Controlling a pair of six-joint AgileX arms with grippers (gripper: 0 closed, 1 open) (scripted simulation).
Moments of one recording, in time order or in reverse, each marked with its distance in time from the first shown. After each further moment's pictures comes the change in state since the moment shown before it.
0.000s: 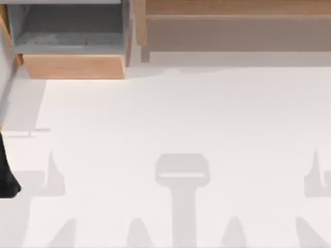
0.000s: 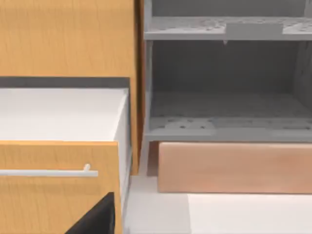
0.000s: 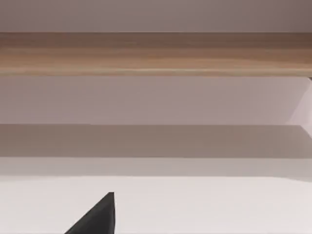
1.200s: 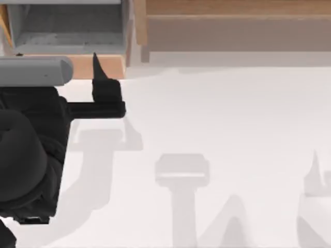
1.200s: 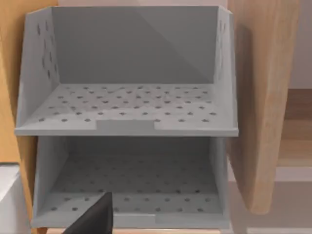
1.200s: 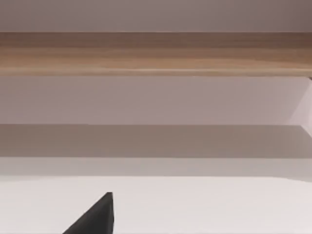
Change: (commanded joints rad) left arm -0.853 0.955 0.472 0.495 -0.847 0.020; right arm 0.000 0.000 0.000 0.000 0.000 0.000
